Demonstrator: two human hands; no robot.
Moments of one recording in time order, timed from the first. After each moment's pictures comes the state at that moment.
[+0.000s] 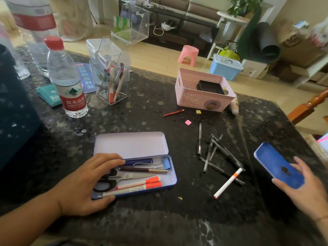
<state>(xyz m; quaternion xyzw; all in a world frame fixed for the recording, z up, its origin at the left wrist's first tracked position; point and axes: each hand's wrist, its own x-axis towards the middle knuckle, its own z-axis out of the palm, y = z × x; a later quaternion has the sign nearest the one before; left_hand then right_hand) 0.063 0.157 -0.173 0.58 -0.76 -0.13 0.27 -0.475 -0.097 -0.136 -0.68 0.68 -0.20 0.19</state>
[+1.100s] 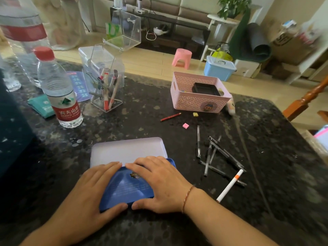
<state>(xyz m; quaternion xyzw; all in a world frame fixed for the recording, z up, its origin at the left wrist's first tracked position) 0.037 0.164 -0.177 0.68 -0.67 -0.10 0.27 -0.152 0.018 -0.141 -0.98 0.15 -0.05 0.14</state>
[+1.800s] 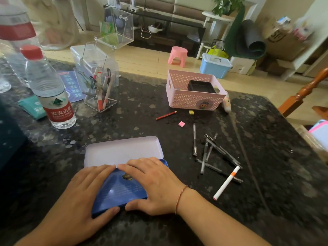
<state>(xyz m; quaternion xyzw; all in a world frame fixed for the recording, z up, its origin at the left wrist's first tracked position) 0.038 0.168 -0.167 0.70 -0.67 -0.10 0.21 -0.148 0.025 -0.140 -0.97 0.16 -0.05 0.15</state>
